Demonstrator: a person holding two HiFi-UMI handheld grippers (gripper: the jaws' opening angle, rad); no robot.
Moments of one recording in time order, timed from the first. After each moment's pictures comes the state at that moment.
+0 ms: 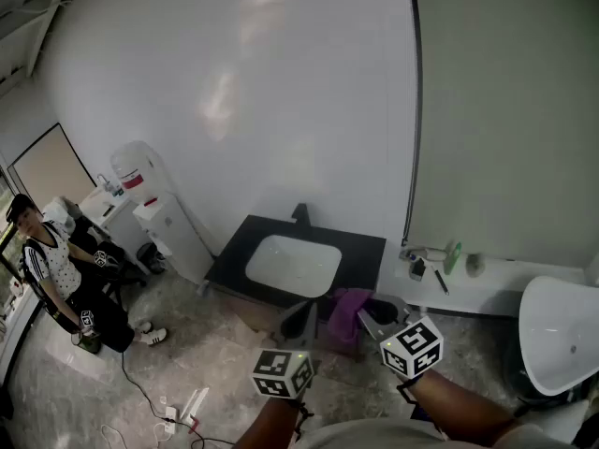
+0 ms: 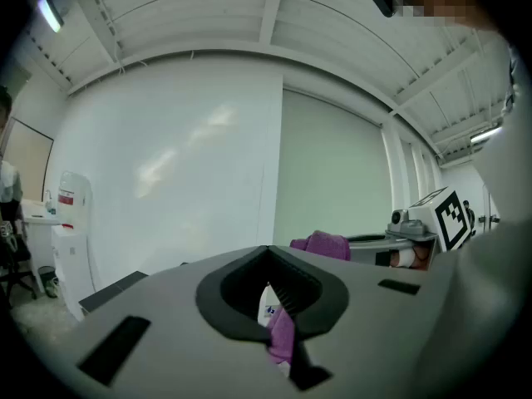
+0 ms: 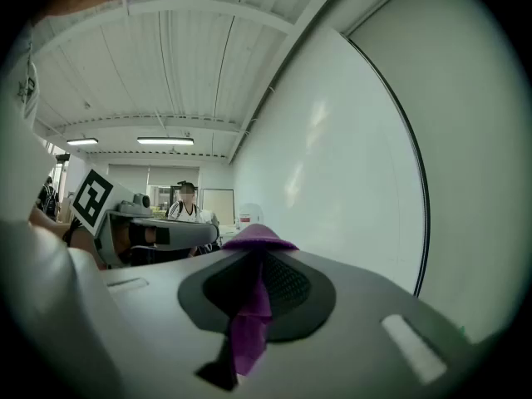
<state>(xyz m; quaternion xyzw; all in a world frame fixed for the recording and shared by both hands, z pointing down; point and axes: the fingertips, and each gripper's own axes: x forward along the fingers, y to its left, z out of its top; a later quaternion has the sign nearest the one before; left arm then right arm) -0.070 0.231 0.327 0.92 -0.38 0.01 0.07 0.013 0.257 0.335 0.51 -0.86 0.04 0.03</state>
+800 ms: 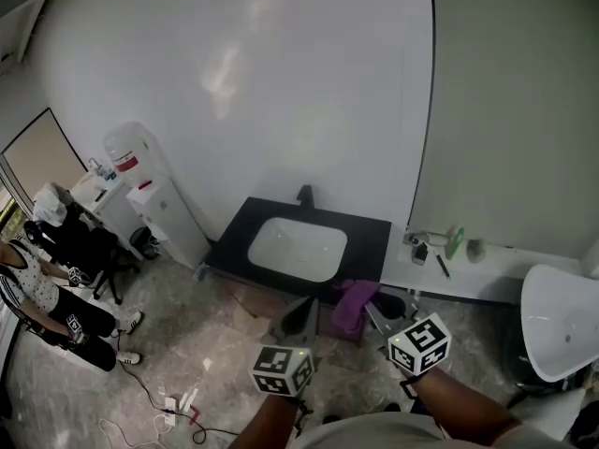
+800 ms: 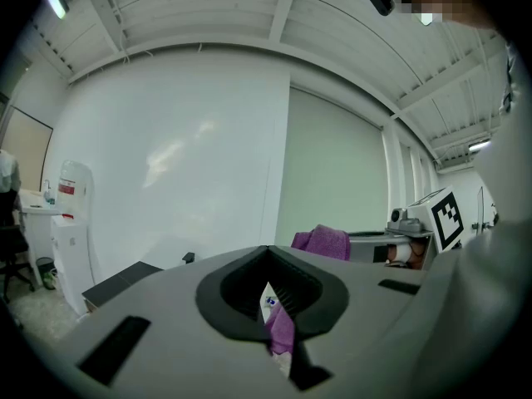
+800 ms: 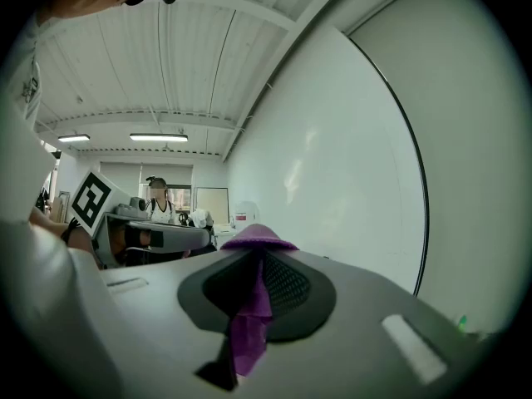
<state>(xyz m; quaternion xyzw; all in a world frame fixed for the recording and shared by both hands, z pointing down) -0.127 0.213 0.352 0.93 -0.37 0.03 0.09 -0.033 0.240 0.351 0.52 -0.85 0.04 0.03</state>
